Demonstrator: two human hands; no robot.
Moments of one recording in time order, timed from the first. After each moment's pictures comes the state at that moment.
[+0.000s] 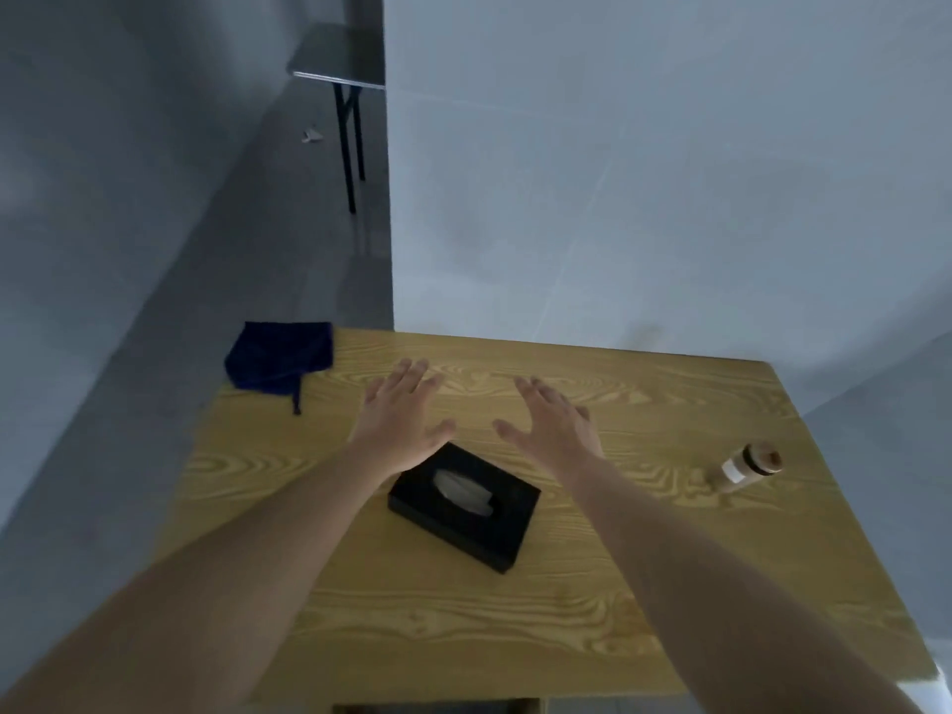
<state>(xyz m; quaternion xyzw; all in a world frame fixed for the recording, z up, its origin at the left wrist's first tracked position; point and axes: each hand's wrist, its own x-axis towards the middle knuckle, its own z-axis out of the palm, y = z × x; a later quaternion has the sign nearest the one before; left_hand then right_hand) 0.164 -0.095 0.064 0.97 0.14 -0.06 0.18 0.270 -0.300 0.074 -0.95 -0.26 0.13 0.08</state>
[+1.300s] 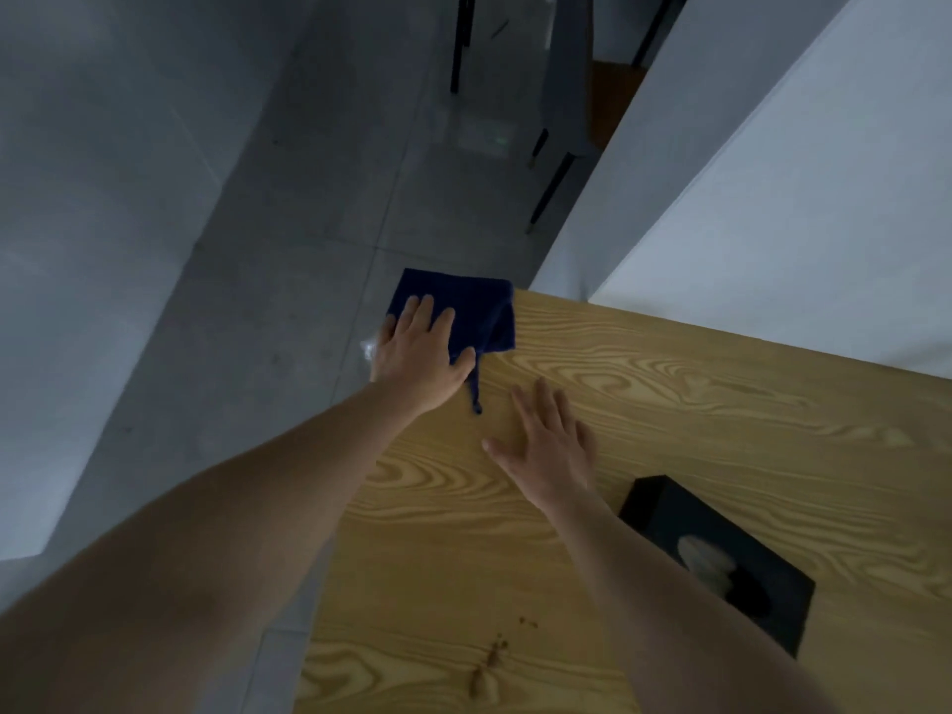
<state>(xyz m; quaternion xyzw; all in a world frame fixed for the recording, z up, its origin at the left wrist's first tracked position) 0.160 0.211 -0.076 0.94 0.26 -0.10 0.19 0.197 -0.010 -0.106 -0.93 -0.27 0.24 0.06</state>
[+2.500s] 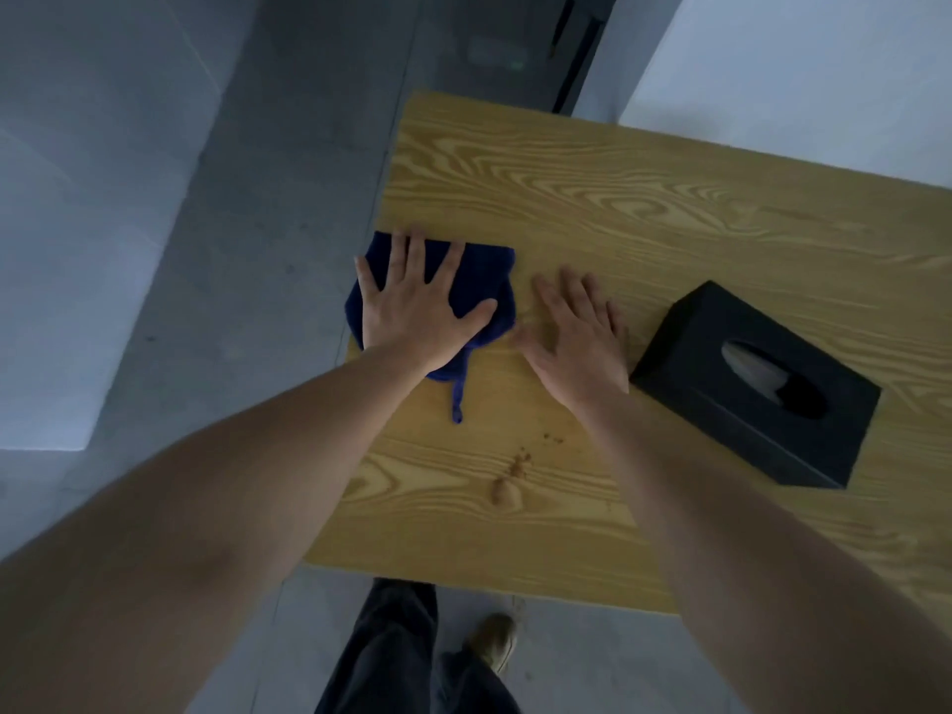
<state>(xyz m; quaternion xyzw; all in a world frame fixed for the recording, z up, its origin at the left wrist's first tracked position) 0.039 0.120 -0.141 0.95 0.29 -0.09 0.10 0.128 -0.070 -0.139 -0.94 -0.29 0.15 0.10</state>
